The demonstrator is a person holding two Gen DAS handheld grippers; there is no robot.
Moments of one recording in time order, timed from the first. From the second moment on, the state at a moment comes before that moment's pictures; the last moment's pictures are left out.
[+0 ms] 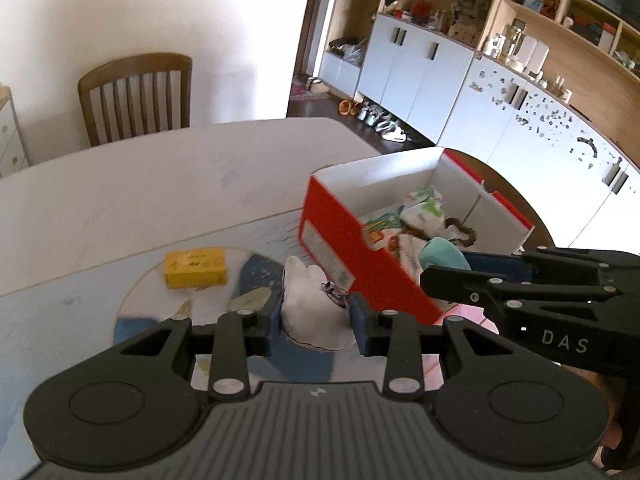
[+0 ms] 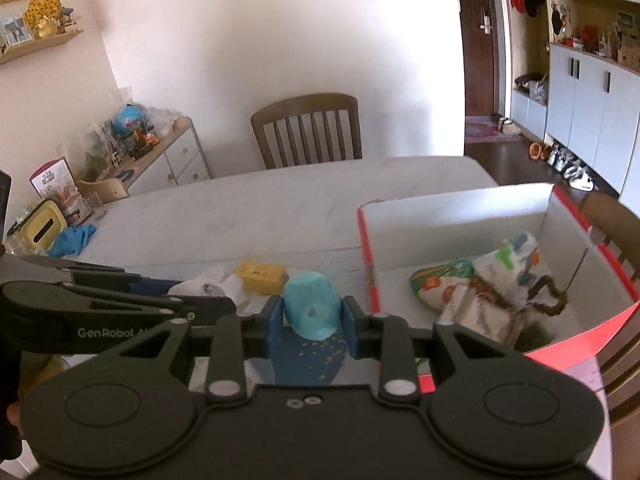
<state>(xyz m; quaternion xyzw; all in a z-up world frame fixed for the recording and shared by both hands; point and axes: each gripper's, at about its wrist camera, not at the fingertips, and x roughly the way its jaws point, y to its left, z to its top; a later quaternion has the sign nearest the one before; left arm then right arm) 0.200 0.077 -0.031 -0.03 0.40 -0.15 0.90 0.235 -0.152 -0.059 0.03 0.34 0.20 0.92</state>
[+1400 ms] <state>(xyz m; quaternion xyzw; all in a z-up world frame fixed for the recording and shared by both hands) 0.312 -0.109 -0.065 0.03 0.43 -0.14 0.89 0.324 -0.309 -0.104 0.00 0.39 0.20 0.90</state>
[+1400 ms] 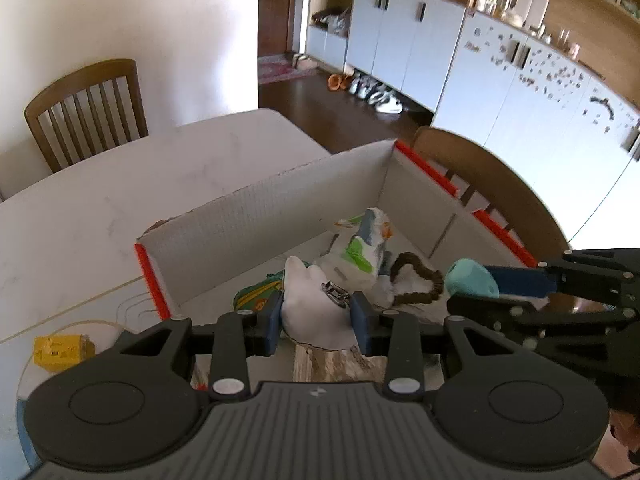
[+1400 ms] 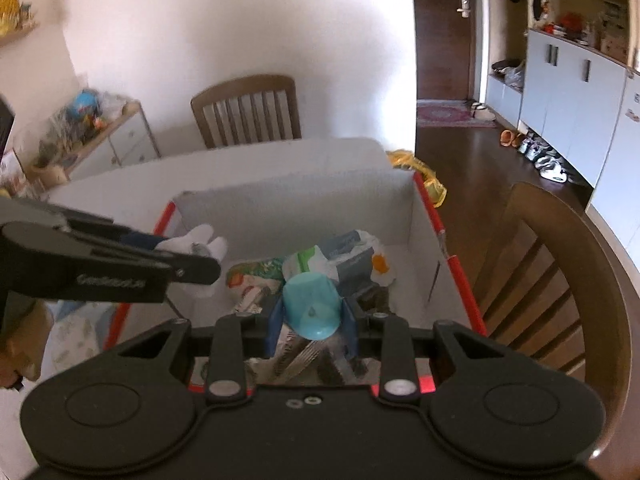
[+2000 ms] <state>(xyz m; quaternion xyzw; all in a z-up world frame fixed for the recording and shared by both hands) 0.354 -0.144 -0.112 0.06 0.49 -0.14 0.86 0.365 -0.303 -0.153 -0.04 0.45 0.19 0.87</state>
